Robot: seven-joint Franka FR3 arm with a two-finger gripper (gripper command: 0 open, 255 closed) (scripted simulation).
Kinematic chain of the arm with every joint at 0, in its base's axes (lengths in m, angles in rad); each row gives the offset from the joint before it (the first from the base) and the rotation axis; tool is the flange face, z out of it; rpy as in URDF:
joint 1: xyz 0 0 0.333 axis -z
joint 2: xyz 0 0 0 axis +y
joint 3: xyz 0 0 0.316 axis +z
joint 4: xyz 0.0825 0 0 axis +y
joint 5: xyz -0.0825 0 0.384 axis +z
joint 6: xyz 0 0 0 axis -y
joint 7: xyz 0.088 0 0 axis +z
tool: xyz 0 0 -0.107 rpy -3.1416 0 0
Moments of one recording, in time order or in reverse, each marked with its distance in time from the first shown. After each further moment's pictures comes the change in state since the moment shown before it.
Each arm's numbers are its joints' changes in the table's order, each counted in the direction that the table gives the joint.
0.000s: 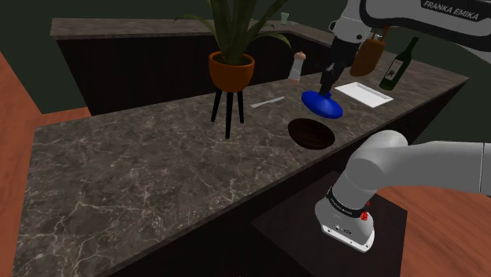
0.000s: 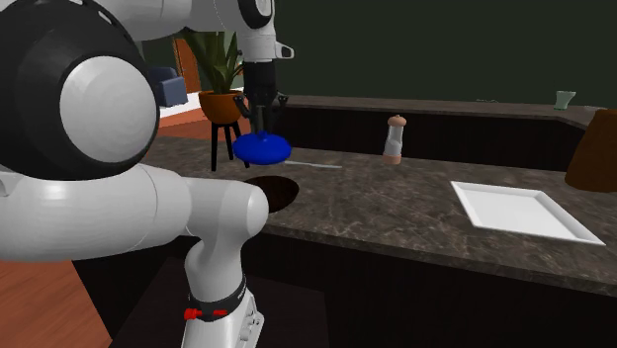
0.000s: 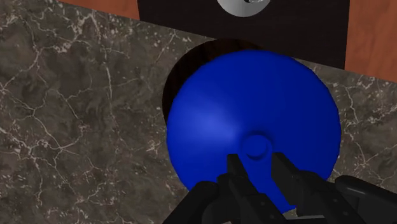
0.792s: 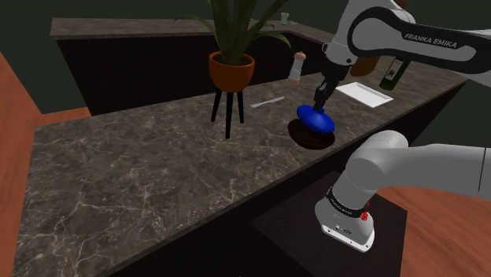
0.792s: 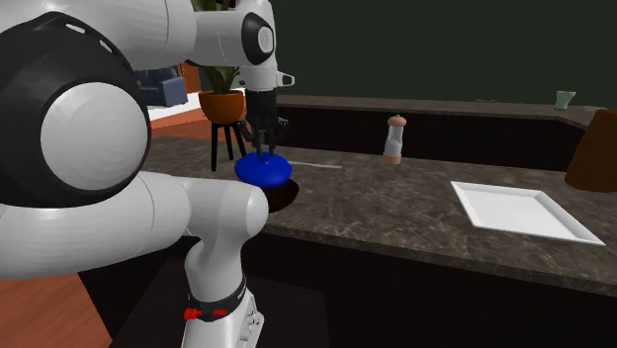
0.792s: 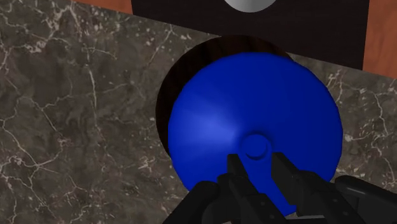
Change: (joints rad) arm 0.010 -0.052 -0.016 0.183 -0.017 0.130 -0.001
